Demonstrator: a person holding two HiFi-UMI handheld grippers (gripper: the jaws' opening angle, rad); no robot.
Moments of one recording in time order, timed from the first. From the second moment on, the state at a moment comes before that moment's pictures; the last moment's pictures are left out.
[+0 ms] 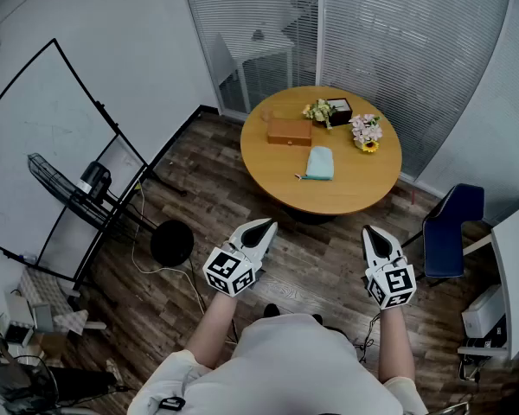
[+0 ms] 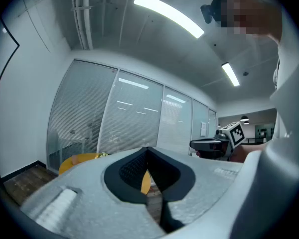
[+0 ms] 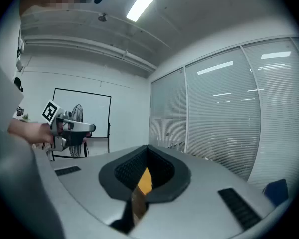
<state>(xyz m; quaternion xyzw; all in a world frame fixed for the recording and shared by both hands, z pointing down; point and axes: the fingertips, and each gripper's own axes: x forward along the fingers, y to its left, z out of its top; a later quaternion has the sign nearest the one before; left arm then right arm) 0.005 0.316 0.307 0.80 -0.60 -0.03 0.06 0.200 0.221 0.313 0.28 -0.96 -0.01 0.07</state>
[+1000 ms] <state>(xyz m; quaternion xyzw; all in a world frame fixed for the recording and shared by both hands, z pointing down) 0.004 0.316 0.322 0.80 -0.60 -0.02 0.09 0.201 0.229 0.319 0.26 -0.96 0.02 0.05</state>
